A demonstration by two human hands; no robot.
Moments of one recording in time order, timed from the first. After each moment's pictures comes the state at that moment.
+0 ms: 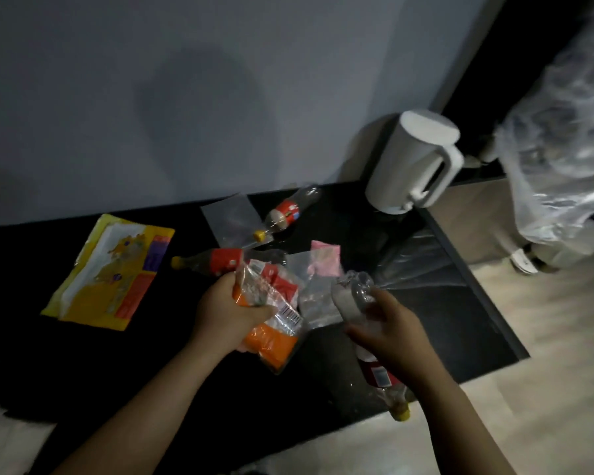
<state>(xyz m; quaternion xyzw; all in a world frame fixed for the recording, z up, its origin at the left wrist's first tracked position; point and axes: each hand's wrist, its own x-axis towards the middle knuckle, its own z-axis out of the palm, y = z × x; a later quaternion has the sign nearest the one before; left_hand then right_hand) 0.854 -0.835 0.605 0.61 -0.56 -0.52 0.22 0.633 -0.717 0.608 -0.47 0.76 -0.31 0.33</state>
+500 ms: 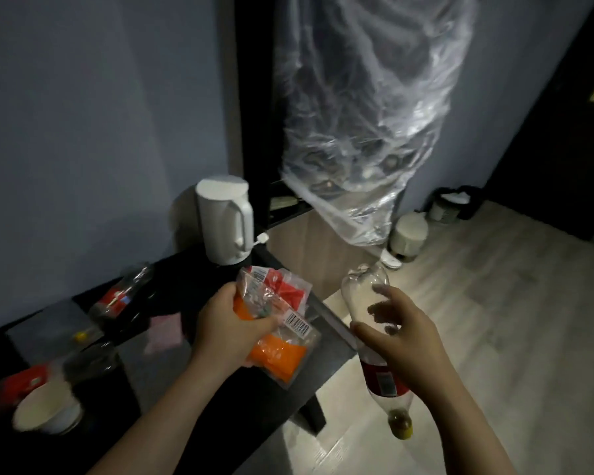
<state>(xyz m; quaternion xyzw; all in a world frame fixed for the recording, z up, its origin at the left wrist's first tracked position) 0.597 -0.704 0.697 0.41 -0.72 -0.52 0.23 0.442 -0.516 0.699 -0.30 0.82 -0.47 0.12</state>
